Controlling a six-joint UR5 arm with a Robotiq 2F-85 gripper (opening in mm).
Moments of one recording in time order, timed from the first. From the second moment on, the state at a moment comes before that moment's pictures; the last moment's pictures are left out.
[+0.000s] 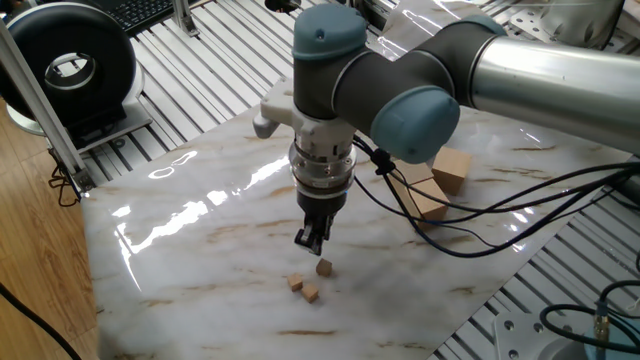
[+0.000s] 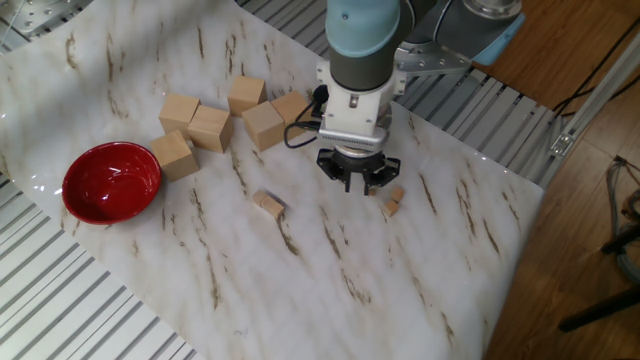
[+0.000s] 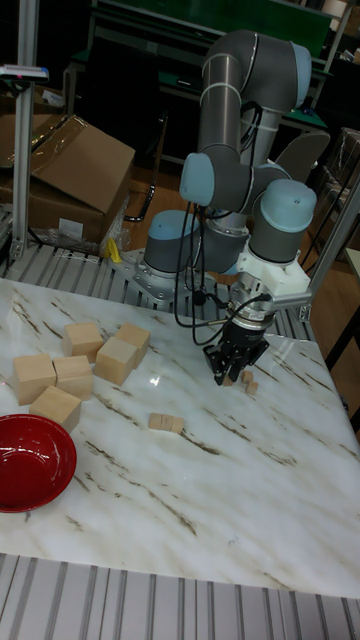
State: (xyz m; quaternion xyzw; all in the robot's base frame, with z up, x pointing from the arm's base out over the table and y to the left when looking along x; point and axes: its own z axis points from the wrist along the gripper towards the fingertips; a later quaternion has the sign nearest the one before) arm 0.413 0.144 0.031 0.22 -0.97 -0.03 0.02
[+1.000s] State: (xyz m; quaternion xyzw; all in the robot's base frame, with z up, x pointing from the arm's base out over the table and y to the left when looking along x) arm 0.417 0.149 0.035 0.25 -0.97 -0.04 0.01
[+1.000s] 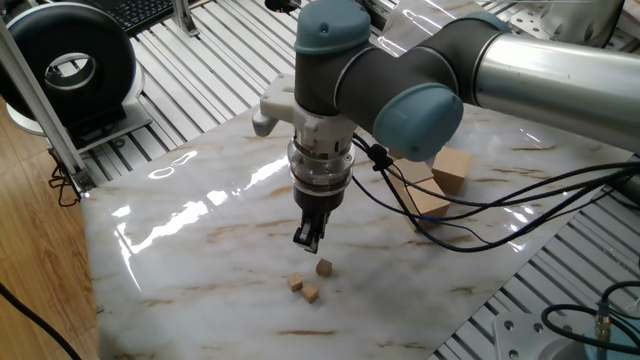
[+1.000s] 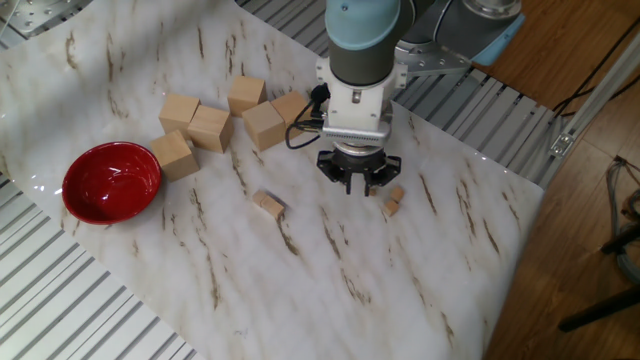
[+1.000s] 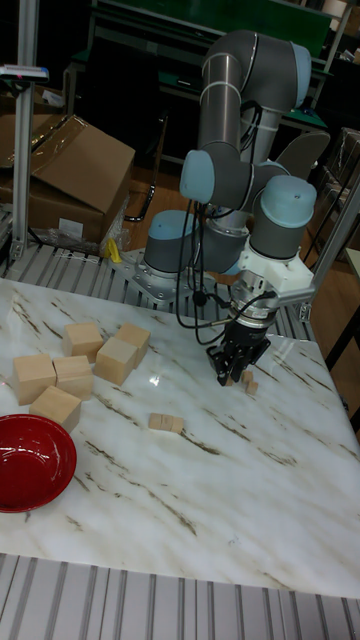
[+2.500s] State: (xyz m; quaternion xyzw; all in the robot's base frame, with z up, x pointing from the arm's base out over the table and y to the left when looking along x) arm 0.409 0.156 0.030 0.19 -0.98 -0.06 0.00
